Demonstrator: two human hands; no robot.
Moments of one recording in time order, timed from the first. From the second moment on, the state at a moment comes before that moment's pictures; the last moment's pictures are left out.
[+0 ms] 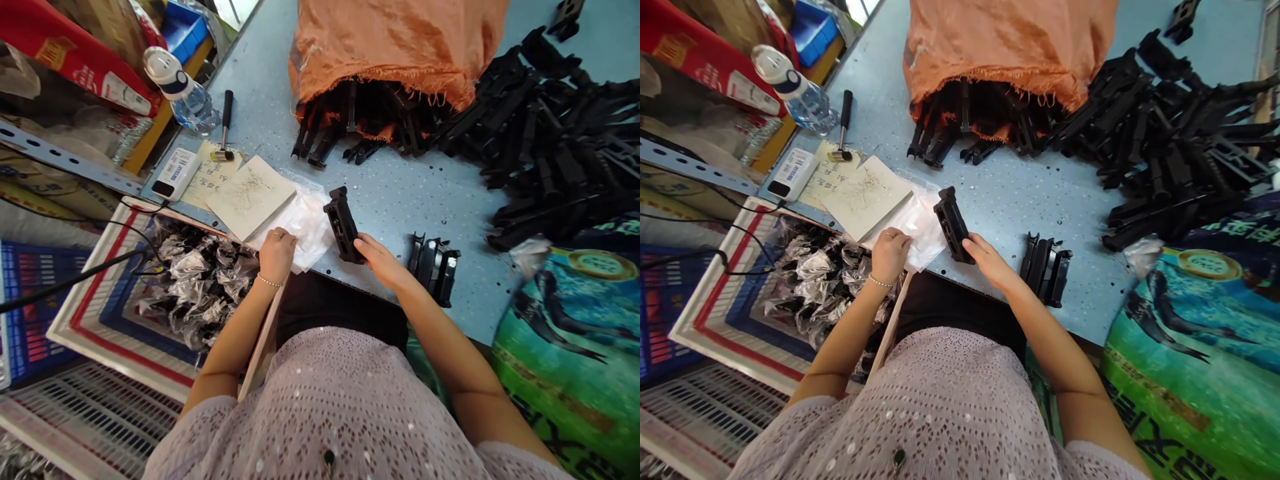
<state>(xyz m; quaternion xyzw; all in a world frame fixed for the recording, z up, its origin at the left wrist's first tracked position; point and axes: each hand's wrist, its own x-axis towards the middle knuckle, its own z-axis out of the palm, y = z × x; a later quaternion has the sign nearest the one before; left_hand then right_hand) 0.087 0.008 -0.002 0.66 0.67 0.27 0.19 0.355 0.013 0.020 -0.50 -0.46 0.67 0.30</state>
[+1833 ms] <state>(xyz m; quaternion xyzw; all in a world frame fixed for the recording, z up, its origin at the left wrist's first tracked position) -0.171 -0.106 -0.005 0.38 0.89 0.15 0.20 0.499 0.033 0.053 -0.47 -0.87 0.13 -0.06</state>
